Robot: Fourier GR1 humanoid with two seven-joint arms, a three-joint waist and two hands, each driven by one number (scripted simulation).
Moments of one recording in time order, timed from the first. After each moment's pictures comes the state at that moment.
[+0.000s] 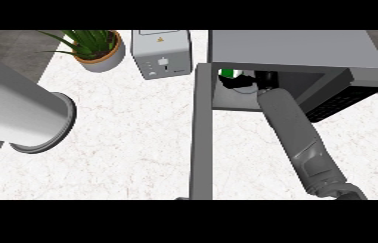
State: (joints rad) left arm 0.23 0.17 0.75 -2.06 0.68 -0.64 0.20; right arm -0.91 -0.08 -0.14 -0.45 0.34 -0.47 -0.51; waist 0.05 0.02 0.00
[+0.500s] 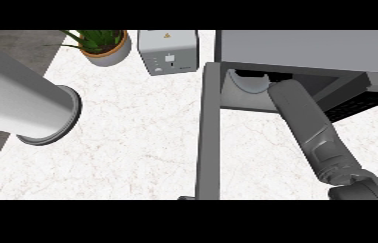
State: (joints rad) left arm 0.19 0.17 0.72 -2.03 0.66 -0.65 0.20; right arm -1.01 -0.16 -0.18 -0.27 0.39 -0.68 -0.57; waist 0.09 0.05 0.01
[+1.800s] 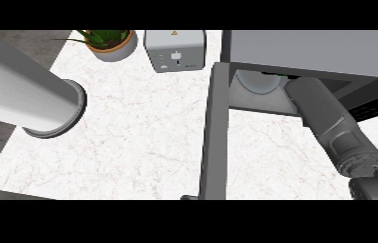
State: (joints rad) left arm 0.09 0.19 0.63 -1.96 0.52 -0.68 0.17; right arm -1.06 -0.26 -0.15 -0.11 0.49 -0.79 -0.55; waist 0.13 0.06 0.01
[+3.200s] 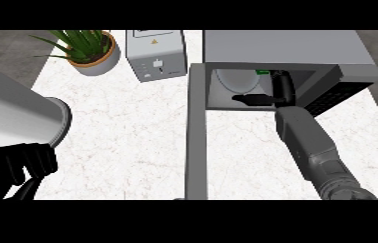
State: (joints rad) left arm 0.08 0.08 0.38 -1.97 0.48 -0.76 0.21; right arm -0.88 -0.15 -0.40 -0.17 0.17 -0.14 -0.87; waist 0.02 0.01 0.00
